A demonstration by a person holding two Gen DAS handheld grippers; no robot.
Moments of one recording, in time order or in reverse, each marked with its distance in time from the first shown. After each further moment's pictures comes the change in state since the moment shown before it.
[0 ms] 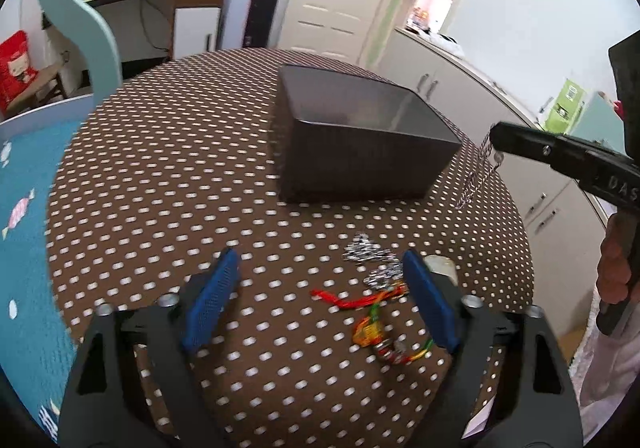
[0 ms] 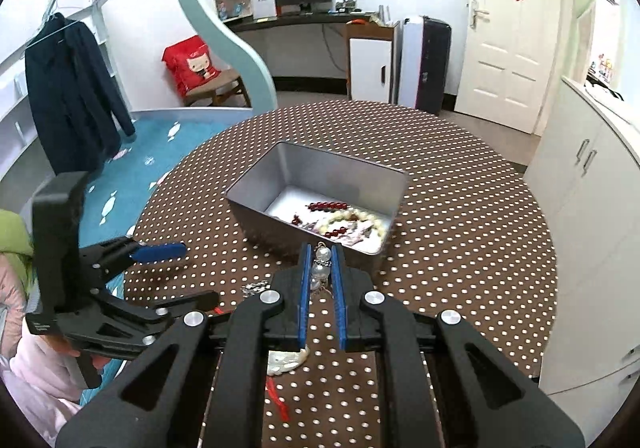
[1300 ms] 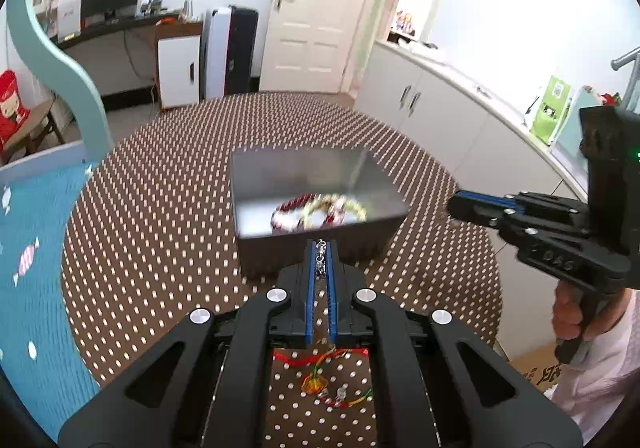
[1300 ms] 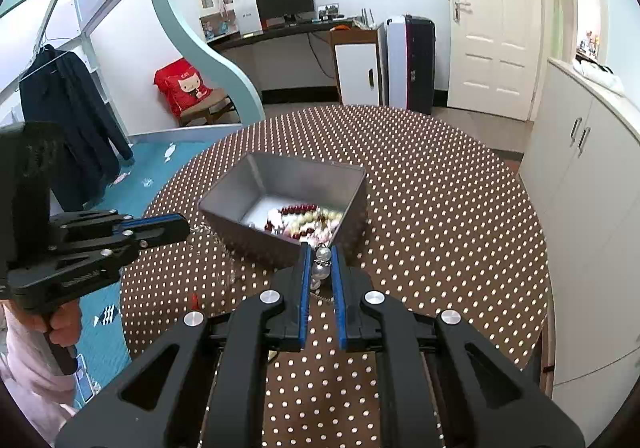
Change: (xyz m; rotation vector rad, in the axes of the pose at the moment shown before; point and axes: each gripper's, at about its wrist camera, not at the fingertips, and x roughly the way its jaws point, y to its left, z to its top) left arm -0.038 -0.035 0.055 0.091 -0.065 0.013; right arm -0.009 -0.040 -0.002 0.077 -0.041 0.025
